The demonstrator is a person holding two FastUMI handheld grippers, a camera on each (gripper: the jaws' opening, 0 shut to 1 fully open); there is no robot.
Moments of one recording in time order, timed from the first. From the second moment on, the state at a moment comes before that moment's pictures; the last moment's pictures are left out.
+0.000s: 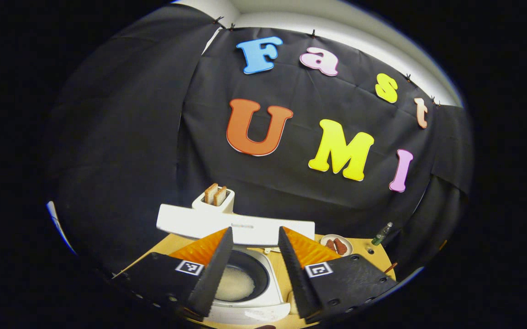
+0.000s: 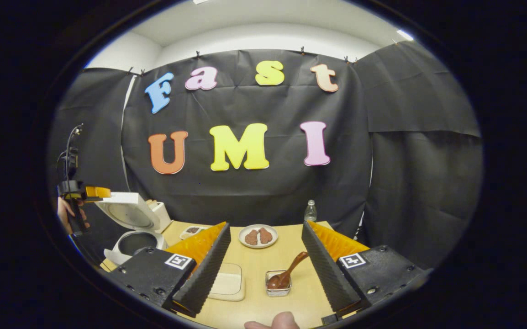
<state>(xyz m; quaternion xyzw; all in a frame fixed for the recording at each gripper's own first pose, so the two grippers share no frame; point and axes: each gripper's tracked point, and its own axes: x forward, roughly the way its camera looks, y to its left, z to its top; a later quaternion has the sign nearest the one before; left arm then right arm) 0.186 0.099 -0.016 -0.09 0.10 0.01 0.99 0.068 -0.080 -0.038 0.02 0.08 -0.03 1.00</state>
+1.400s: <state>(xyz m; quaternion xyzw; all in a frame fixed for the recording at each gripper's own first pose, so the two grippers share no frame) 0.072 -0.012 0.045 0.00 -0.02 0.03 1.00 0.110 -0.169 -0.174 0.05 0.17 0.01 0.98</state>
